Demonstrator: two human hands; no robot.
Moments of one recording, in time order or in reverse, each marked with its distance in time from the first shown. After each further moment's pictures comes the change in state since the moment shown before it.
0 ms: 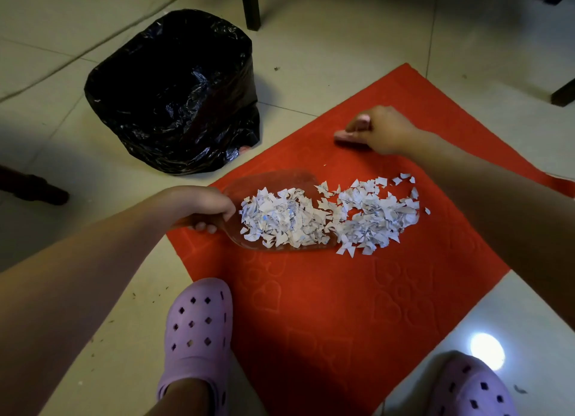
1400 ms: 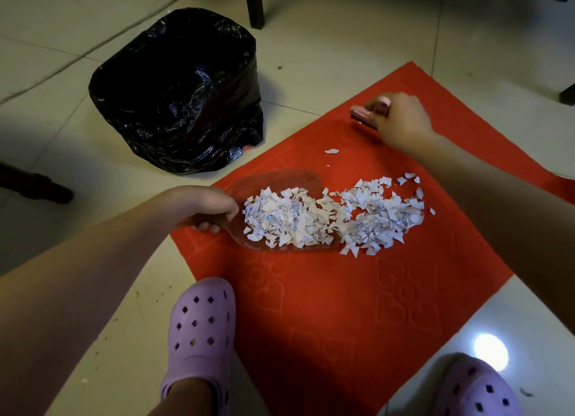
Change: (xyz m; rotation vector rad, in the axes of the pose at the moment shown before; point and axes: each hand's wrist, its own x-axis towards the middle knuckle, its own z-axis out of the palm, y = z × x) left_hand -0.003 0.000 0.001 -0.011 0.007 -0.002; right_hand -0.005 0.001 -0.004 0.110 0.329 0.086
